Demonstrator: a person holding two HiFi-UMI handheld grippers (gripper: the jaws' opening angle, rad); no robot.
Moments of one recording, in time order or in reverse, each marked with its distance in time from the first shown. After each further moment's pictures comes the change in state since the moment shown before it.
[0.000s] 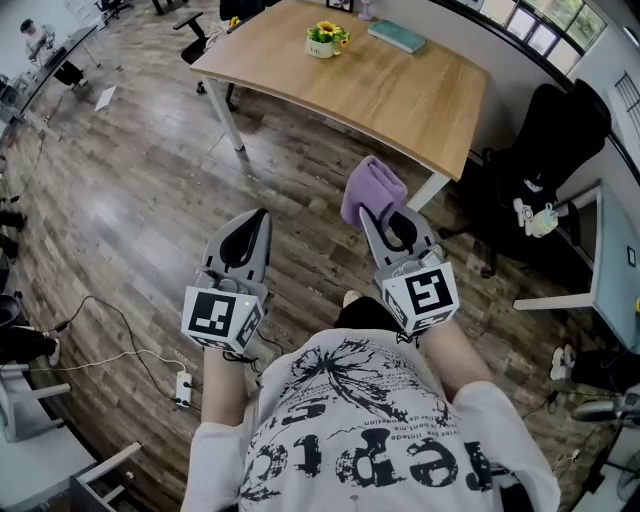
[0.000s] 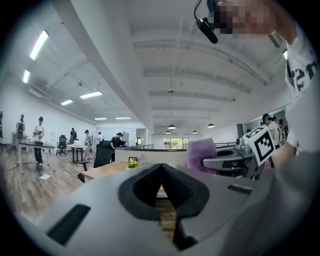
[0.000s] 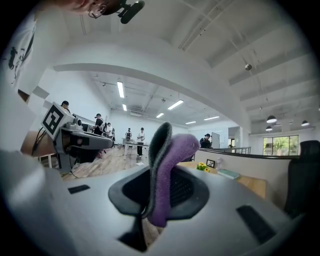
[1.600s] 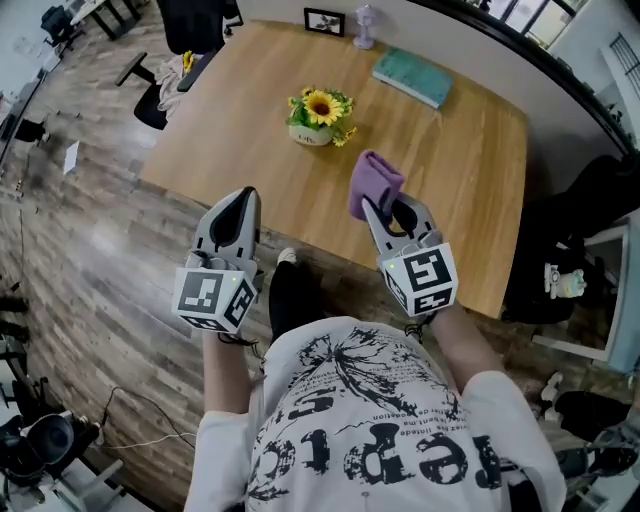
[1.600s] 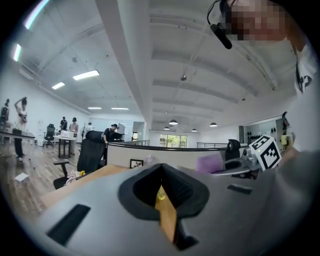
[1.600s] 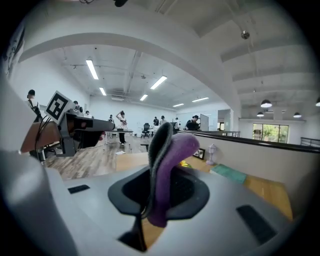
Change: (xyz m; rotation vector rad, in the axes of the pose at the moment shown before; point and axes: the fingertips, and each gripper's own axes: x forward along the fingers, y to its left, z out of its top) left arm 0.513 0.298 -0.015 -0.058 0.050 -0.065; right arm 0.445 -0.337 -0.076 0.088 0.205 -0.109
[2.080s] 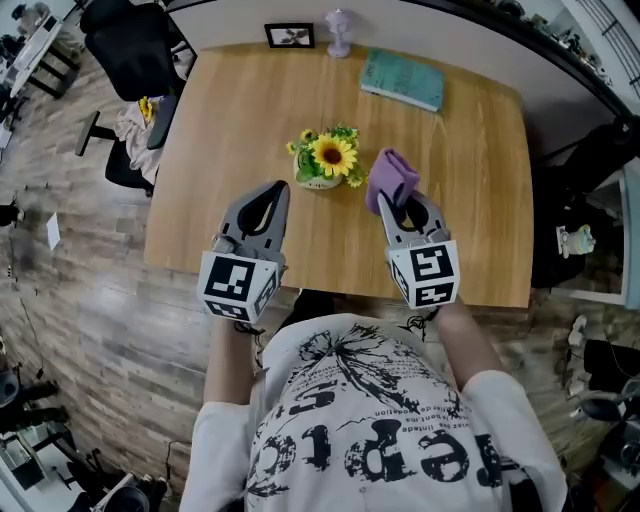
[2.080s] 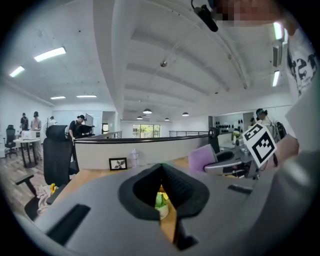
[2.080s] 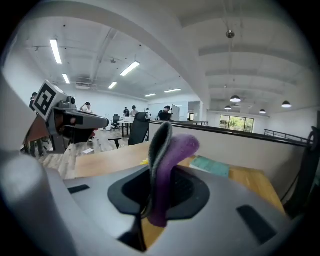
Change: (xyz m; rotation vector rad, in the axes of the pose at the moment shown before) left arm 0.168 0.074 0.003 0.127 0.119 -0.370; right arm 0.121 -0.073 0.011 0.122 0.123 -0.356
